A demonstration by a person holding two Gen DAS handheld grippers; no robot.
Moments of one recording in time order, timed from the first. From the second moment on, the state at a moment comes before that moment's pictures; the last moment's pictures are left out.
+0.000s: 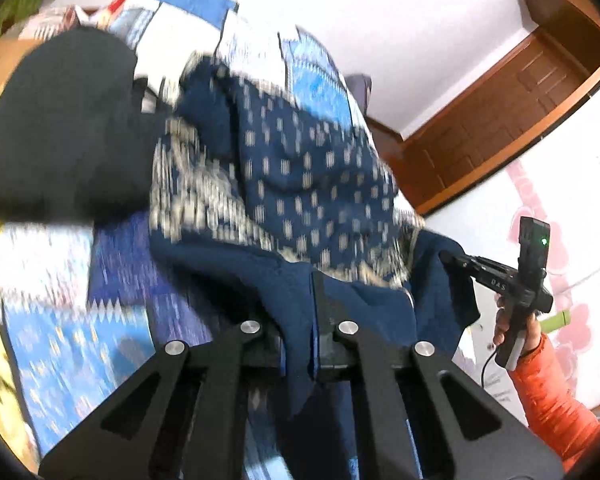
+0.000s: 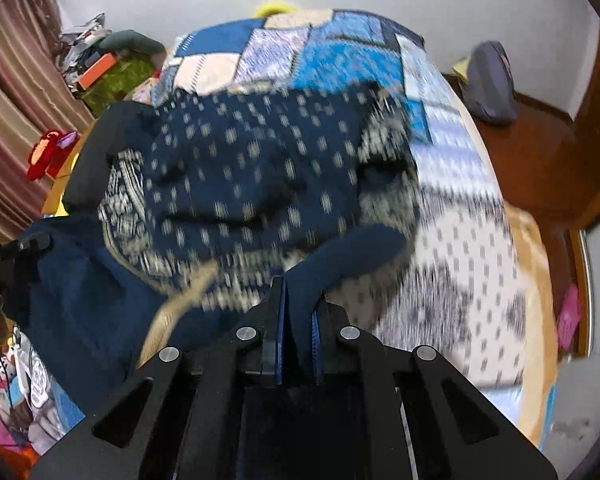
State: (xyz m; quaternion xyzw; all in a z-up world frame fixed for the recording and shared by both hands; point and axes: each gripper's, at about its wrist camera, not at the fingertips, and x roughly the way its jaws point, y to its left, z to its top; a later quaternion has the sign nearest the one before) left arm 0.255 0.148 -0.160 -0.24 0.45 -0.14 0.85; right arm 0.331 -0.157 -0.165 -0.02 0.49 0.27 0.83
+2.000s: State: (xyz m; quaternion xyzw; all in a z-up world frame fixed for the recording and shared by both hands) left arm 0.385 0.086 -0.234 0.03 0.48 -0.01 0.88; right arm 0.392 -0.044 -0.215 -0.14 0.45 0.23 0.85
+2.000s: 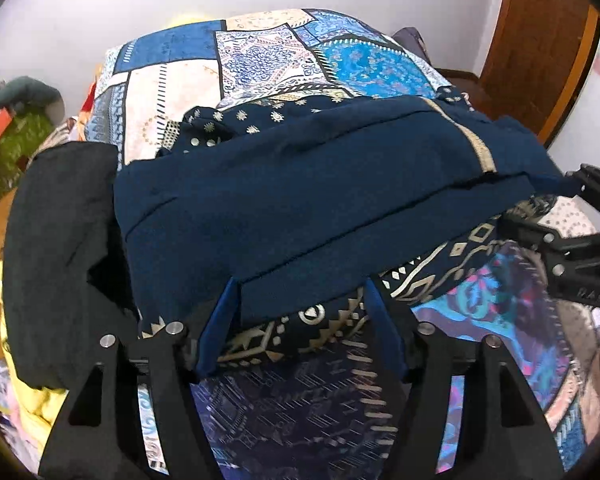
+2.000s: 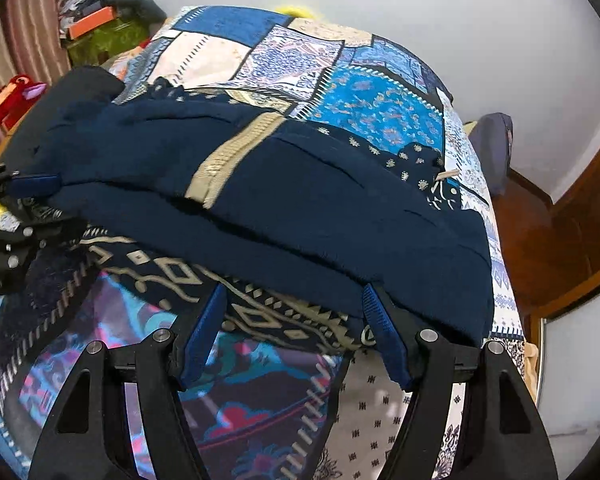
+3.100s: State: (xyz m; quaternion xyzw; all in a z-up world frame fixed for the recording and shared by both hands) left arm 0.478 0.181 -0.160 -0.04 0.44 0.05 0.90; right arm 0.477 -0.046 -0.146 -0.01 0.42 0.24 0.88
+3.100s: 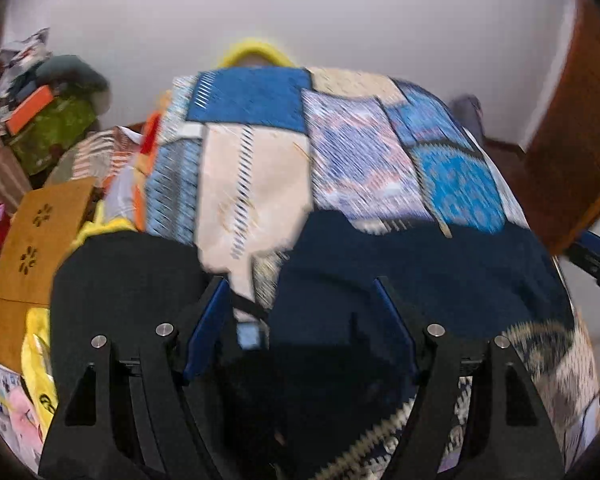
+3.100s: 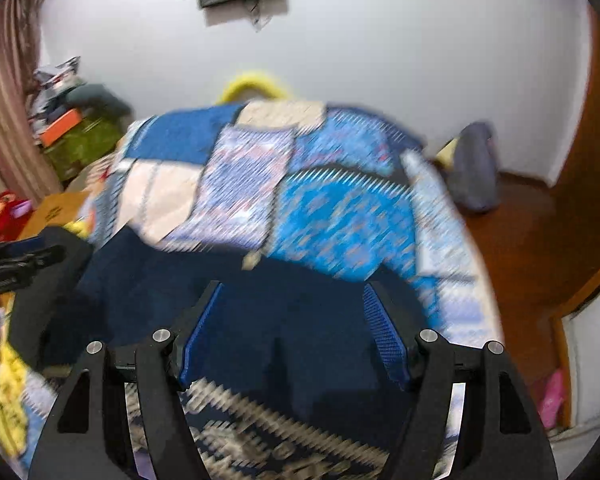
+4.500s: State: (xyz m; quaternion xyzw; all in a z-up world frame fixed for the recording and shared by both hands) left arm 0.327 0.170 -0.250 -0.26 0.43 -0.04 0.86; right arm 0.387 -0.075 -0.191 0.00 0.45 0.25 0.86
